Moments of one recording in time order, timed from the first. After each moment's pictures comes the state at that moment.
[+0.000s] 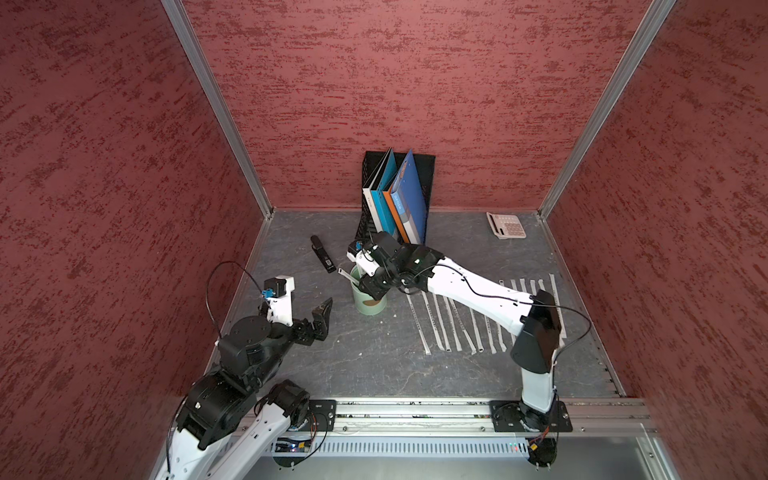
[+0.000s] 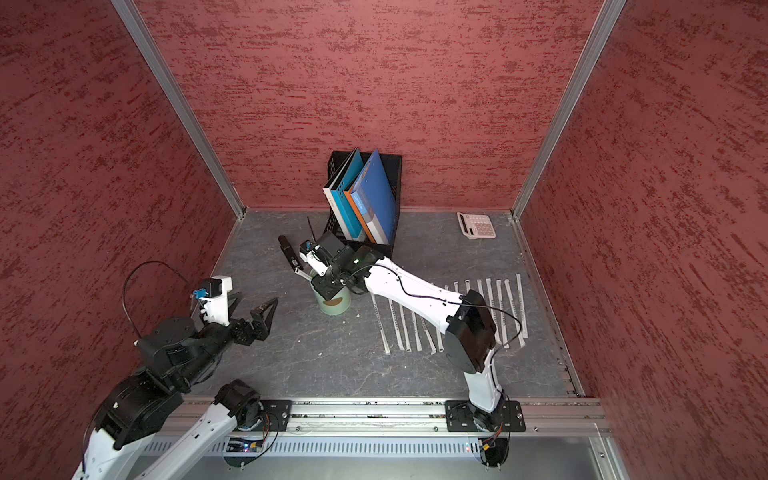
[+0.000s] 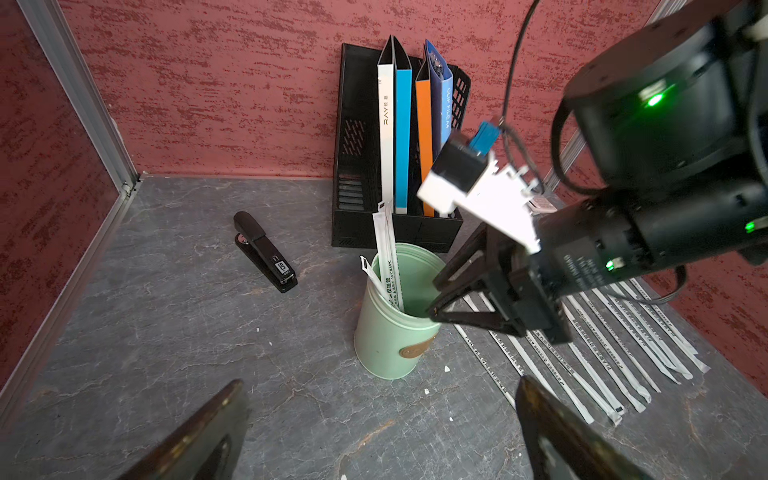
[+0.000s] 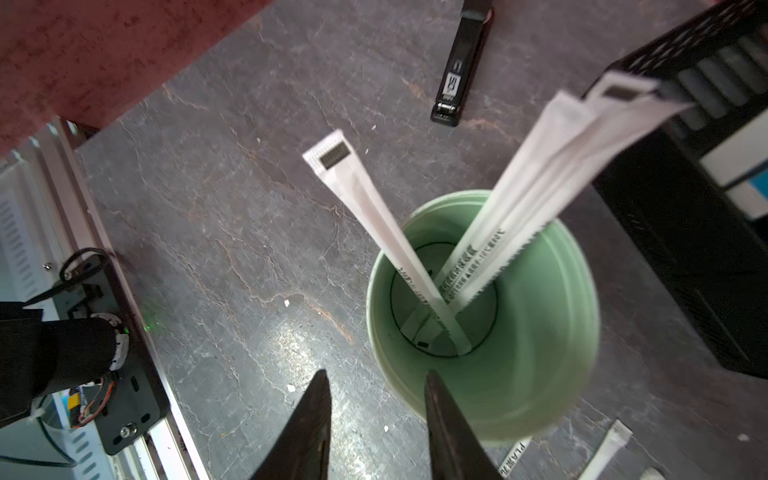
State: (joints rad) left arm -0.50 0.35 0.86 -0.81 -0.18 -0.26; right arm 0.95 1.97 1.86 -0.79 -0.10 0.07
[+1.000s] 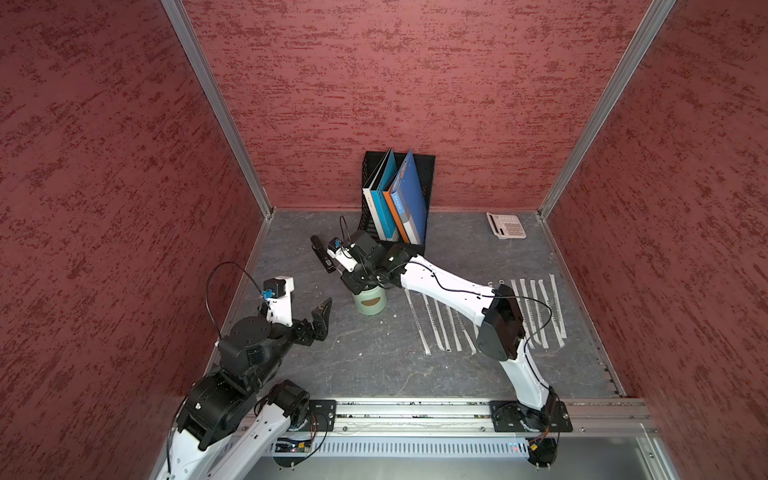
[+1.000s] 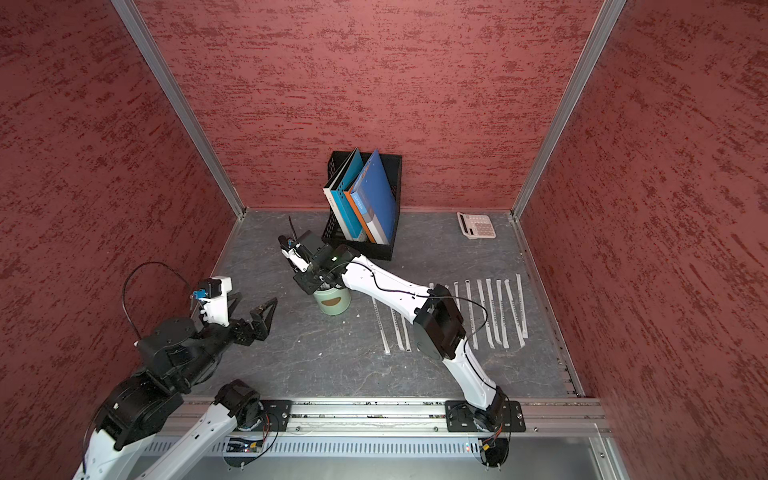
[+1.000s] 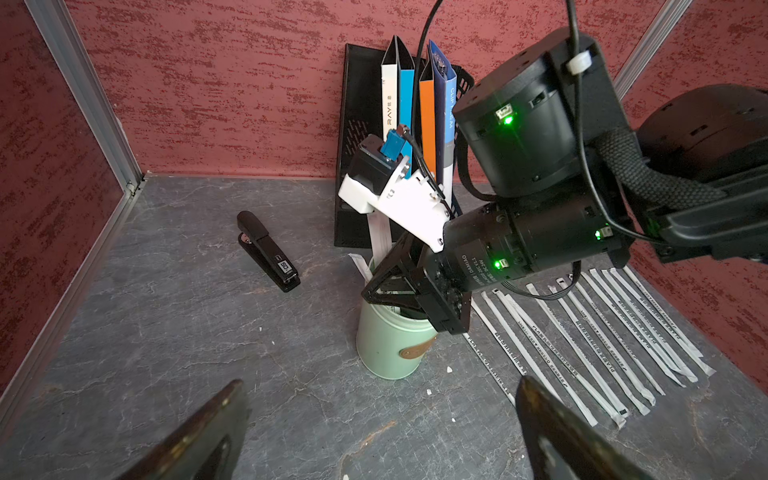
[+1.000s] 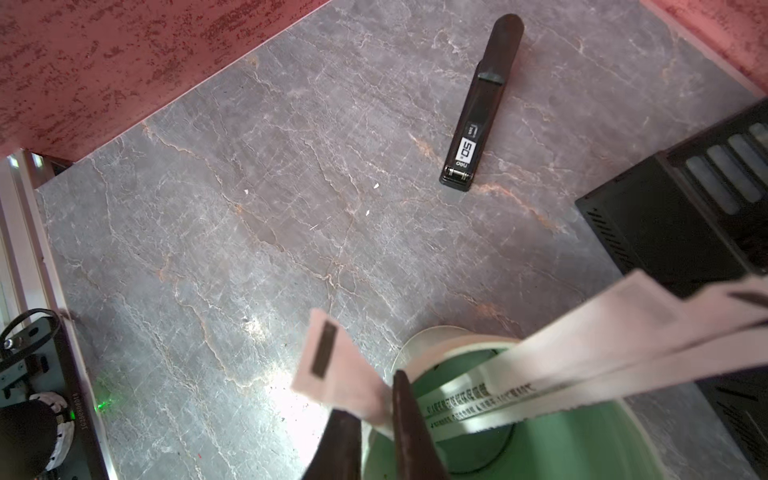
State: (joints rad) left arm -0.49 0.35 0.86 -0.81 -0.18 -0.26; right arm 0.97 2.20 2.12 -0.76 -0.07 0.05
